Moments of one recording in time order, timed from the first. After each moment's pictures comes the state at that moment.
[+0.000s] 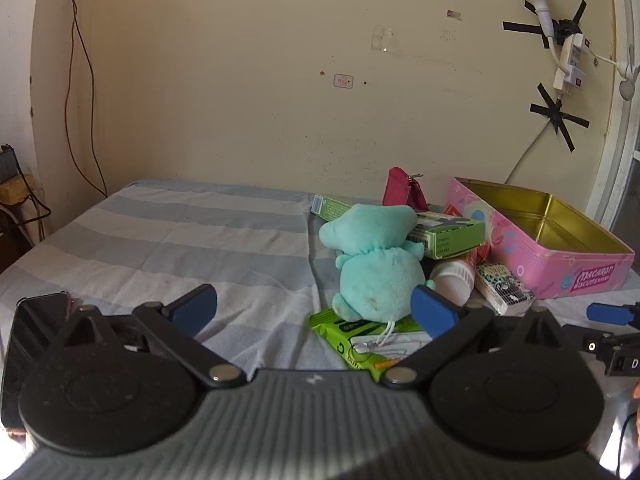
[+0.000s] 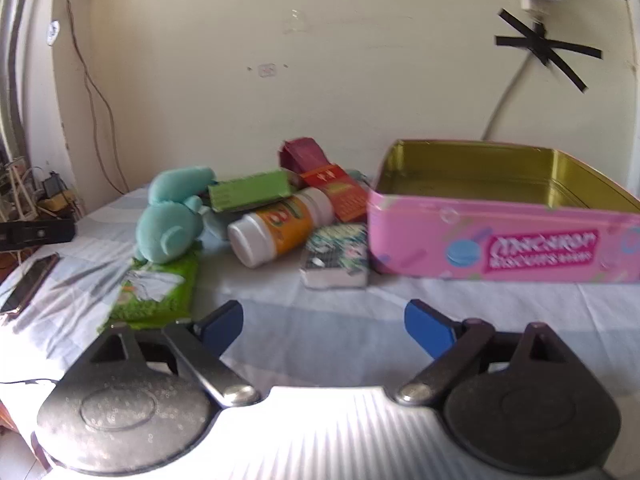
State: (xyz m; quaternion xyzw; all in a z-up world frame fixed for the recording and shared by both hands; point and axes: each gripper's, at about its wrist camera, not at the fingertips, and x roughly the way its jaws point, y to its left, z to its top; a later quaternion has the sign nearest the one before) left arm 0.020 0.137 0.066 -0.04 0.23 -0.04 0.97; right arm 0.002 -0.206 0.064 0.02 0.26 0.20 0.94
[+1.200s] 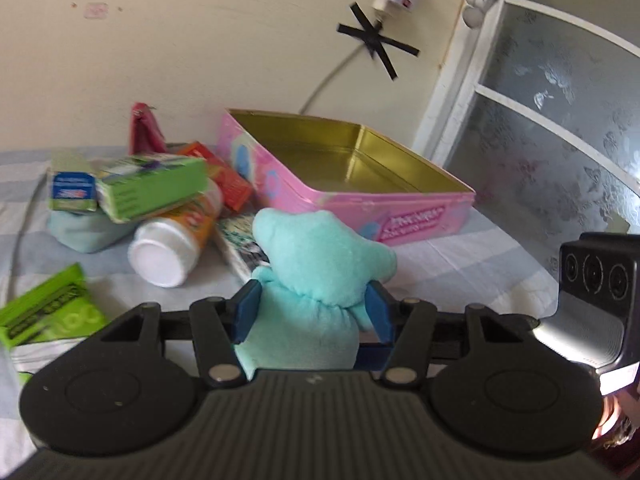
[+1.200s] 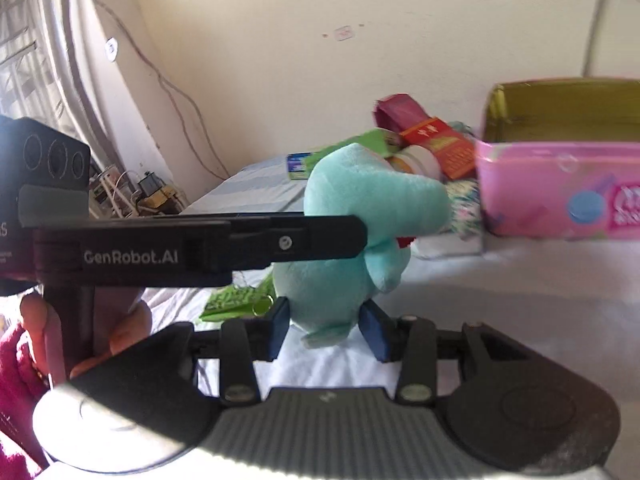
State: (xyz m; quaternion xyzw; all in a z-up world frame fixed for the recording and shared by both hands) left arm 0.066 -0.022 0.029 -0.05 0.31 -0.31 0.90; right arm 0.012 -0.246 0.034 0.13 0.34 0.31 0.88
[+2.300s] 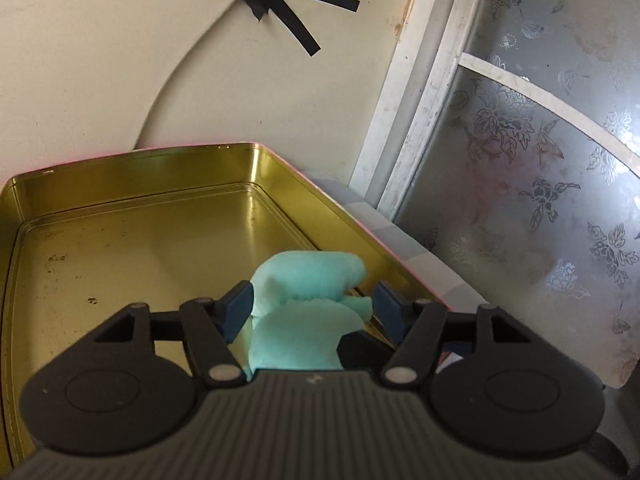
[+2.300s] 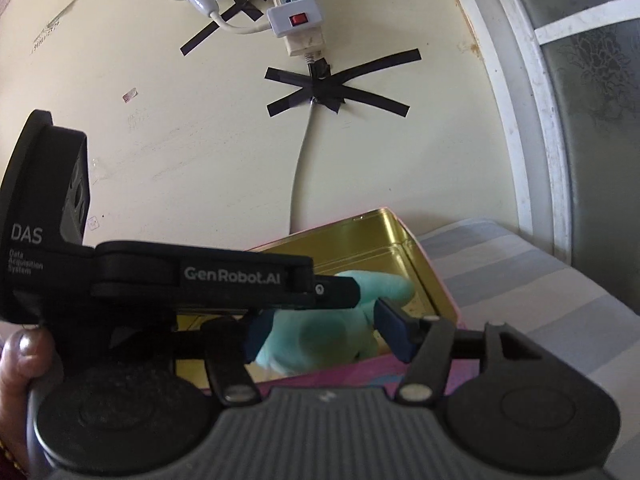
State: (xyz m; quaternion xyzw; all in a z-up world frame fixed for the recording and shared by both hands) left arm 0.195 -0.262 0.048 -0.01 0.31 -0.34 0.89; right arm 0.089 -0.444 0.064 0.16 0.16 0.06 0.97
